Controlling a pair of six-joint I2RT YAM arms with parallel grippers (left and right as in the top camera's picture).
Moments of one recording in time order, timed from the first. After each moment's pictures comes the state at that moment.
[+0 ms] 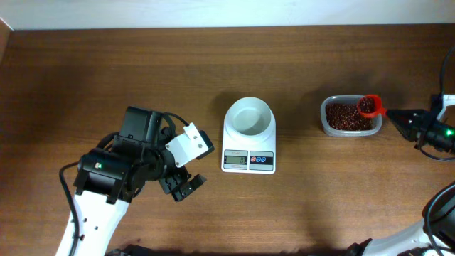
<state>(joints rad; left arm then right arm) -0.27 1.13 1.19 -1.19 0.36 0.67 -0.75 1.88 1.33 -1.05 -1.24 -0.17</state>
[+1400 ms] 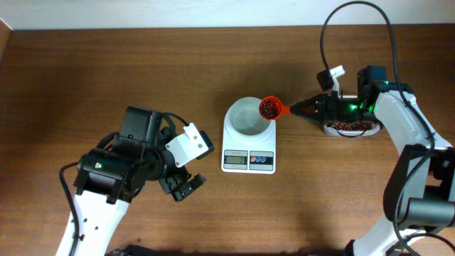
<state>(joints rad) -0.27 1.13 1.19 -1.19 0.36 0.67 -0.11 1.88 1.33 -0.99 -1.41 -0.22</state>
